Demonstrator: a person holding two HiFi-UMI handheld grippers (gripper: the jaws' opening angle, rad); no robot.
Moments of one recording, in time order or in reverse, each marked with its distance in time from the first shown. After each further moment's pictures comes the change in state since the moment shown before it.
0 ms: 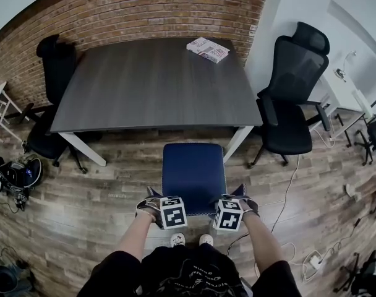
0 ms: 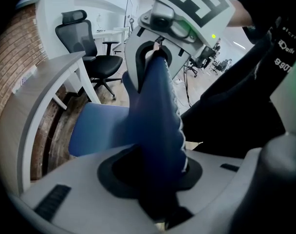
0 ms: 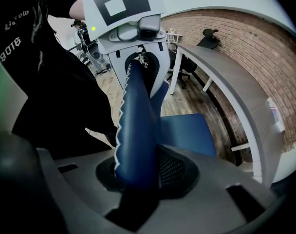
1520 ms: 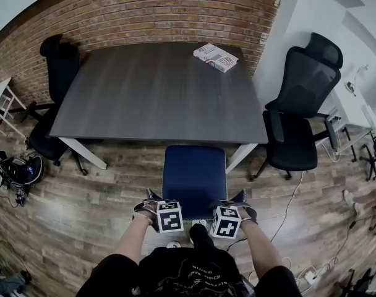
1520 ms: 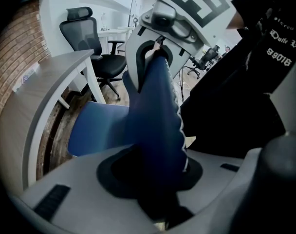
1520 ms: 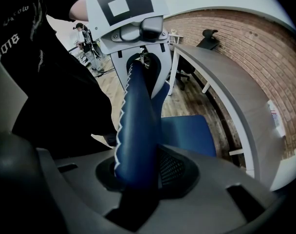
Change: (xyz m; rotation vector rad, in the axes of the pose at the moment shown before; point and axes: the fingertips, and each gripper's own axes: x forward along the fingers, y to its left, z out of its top) left arm -0.009 0.057 0.014 -0.023 0.009 -0.003; right arm -0.006 -0.061 -0.004 -0.036 -0.009 0.007
